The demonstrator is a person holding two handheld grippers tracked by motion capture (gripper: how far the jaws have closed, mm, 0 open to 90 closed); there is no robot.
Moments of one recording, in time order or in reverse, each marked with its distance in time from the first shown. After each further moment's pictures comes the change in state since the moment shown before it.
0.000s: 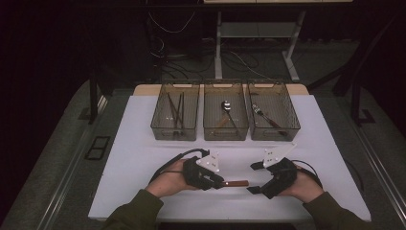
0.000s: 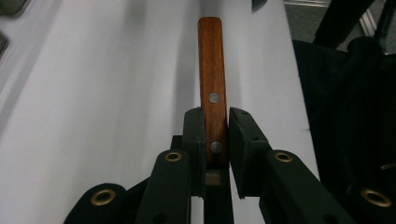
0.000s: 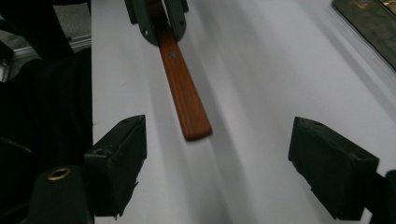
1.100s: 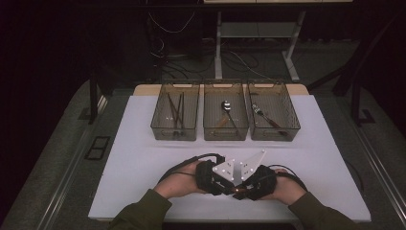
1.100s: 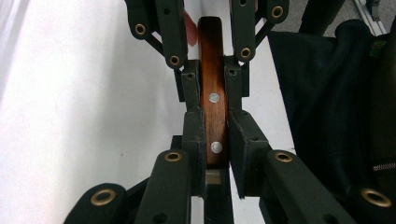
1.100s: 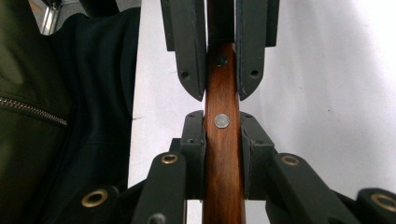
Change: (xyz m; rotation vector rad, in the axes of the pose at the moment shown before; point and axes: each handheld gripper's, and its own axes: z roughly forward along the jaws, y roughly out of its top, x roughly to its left) left arm -0.014 0.024 0.015 0.068 -0.023 0.096; right arm 0.019 0.019 0.044 0.155 0.174 -0.121
